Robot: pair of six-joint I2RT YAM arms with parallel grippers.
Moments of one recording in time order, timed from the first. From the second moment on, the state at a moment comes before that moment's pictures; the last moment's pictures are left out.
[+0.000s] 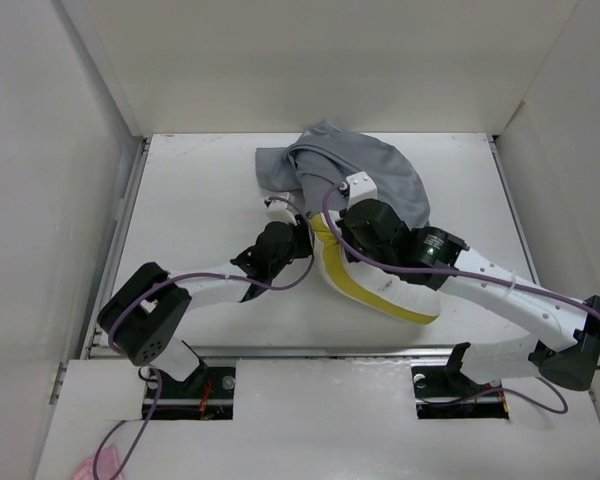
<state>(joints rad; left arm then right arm) -0.76 1.48 0.63 0.51 -0.20 -0.70 1.00 1.28 1.32 -0.70 0.46 0.36</state>
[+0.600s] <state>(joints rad) -0.81 0.98 0.52 0.32 -0.26 -0.69 1.01 1.41 1.27 -0.55 0.73 0.43</state>
